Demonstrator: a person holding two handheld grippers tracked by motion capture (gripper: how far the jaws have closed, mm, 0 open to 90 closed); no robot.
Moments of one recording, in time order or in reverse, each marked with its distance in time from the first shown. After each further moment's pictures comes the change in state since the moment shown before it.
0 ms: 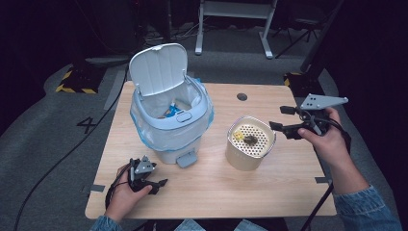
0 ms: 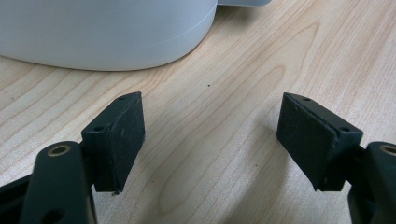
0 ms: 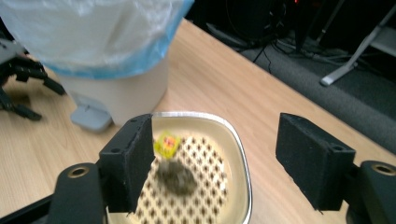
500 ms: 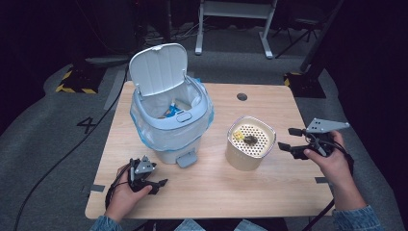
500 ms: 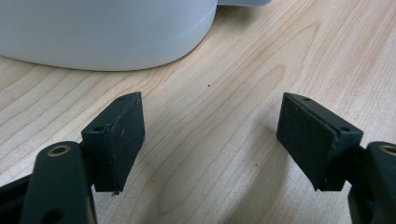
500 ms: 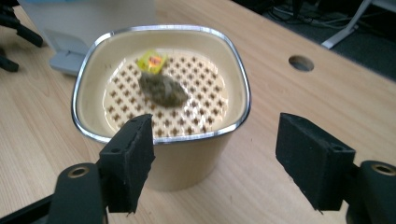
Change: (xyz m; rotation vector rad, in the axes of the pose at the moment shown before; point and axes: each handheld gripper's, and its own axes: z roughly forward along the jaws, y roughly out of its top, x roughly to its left) left arm 0.000 0.000 0.000 -0.001 0.001 0.001; right arm -0.003 -0.079 -0.001 0.075 -0.020 0.062
